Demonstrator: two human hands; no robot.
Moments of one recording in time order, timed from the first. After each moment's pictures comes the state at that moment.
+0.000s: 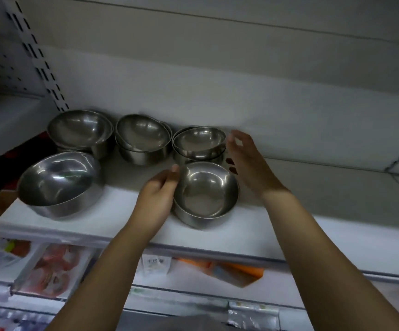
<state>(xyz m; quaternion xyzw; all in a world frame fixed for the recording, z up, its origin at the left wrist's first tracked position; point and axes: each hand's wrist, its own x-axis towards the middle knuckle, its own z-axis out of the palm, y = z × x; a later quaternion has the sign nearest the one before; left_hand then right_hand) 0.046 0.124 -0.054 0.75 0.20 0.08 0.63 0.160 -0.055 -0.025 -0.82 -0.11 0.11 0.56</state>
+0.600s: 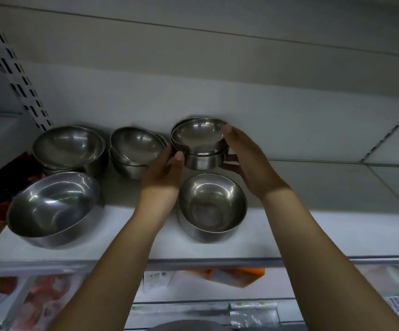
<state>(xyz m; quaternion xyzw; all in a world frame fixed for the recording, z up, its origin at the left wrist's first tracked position) 0.078 0.137 -0.029 0.71 0.09 0.16 0.68 0.155 -0.036 0.000 -0.76 -0.09 0.08 0.64</state>
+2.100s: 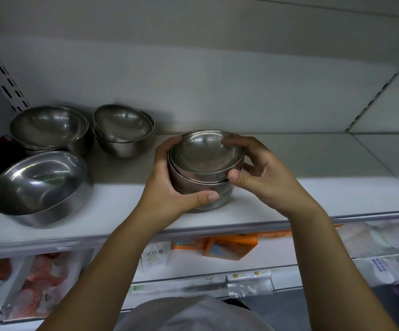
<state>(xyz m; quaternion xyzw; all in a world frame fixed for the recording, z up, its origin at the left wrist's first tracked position) 0.033 0.128 -0.061 0.75 -0.11 0.08 0.65 0.061 -0.091 -0.014 -0.78 -0.24 0.06 0.58</state>
